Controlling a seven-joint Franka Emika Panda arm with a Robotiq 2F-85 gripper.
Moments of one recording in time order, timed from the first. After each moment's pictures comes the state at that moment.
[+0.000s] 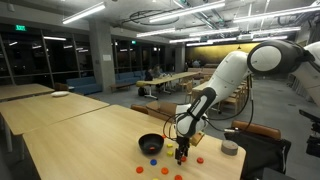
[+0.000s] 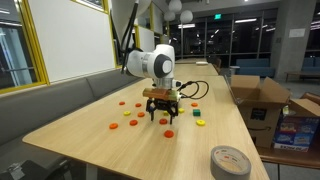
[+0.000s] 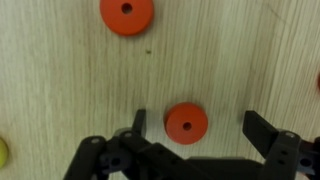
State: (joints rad) arm -0.09 0.61 0.08 -2.05 0.01 2.61 -0.24
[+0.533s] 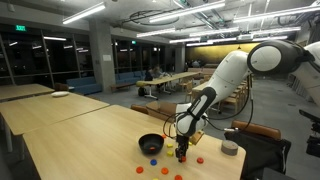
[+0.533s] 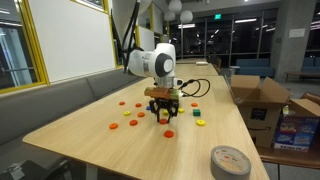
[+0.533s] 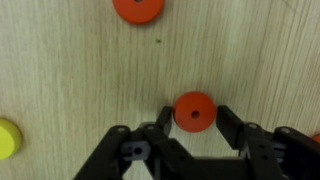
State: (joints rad) arm -0.09 0.61 0.07 -2.04 0.01 2.62 -0.24
